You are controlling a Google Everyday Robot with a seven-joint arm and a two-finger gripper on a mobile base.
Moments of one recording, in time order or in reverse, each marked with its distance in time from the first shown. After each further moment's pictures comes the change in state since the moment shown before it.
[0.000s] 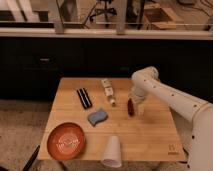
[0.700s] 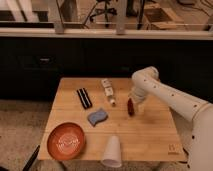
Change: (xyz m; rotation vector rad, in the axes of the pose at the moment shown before) arm 0.001 -0.001 0.000 0.003 -0.001 -0.006
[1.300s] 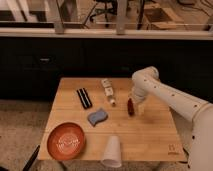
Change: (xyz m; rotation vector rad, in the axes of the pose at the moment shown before) arm 0.001 0.000 -0.001 0.003 0.001 -0.007
